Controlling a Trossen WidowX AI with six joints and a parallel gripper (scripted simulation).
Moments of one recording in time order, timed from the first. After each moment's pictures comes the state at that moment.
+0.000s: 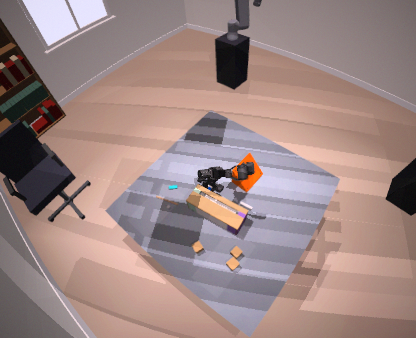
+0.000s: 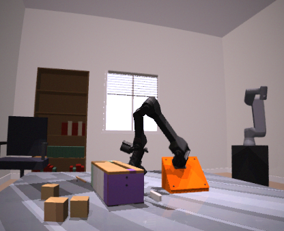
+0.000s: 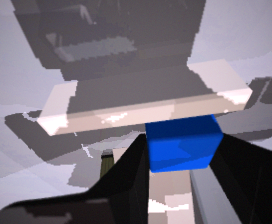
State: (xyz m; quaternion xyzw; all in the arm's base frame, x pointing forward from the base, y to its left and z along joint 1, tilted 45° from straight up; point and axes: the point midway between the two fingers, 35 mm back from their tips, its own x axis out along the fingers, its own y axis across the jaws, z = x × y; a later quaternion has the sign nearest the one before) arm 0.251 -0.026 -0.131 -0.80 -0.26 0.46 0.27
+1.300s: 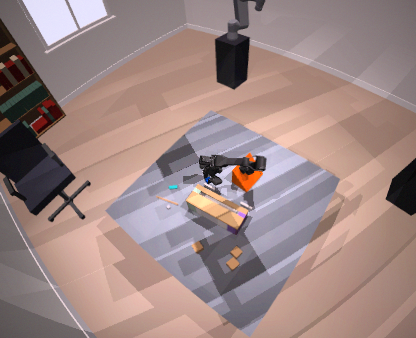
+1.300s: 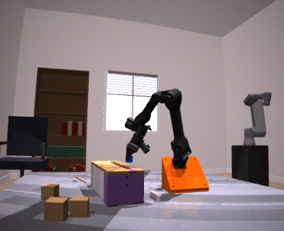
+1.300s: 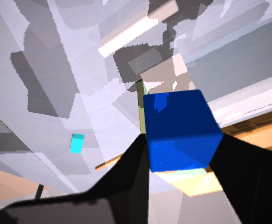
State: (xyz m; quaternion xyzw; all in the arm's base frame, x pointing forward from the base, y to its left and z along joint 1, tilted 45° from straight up) arm 0.239 -0.120 -0.046 -0.77 -0.09 0.51 0.37
